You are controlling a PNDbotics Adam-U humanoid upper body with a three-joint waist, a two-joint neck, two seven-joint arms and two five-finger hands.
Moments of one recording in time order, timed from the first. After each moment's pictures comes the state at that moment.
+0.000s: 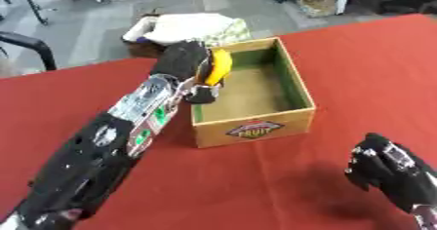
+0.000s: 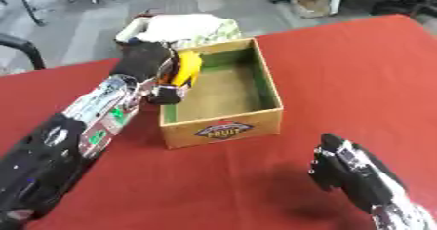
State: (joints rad) left arm -0.95 0.27 -0.46 -1.29 -0.98 0.30 -0.24; right arm -0.23 -0.25 0.03 -1.67 -0.27 -0.09 0.52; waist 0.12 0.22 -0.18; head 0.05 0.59
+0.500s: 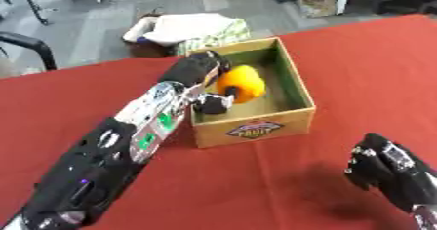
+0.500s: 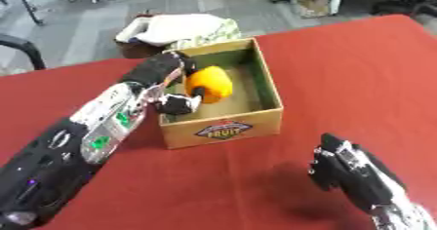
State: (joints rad) left arm -0.95 0.26 -0.49 -1.31 -0.83 0.30 -0.27; right arm -0.23 -0.25 0.03 -1.67 -0.27 -0.09 0.52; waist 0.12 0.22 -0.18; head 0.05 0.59
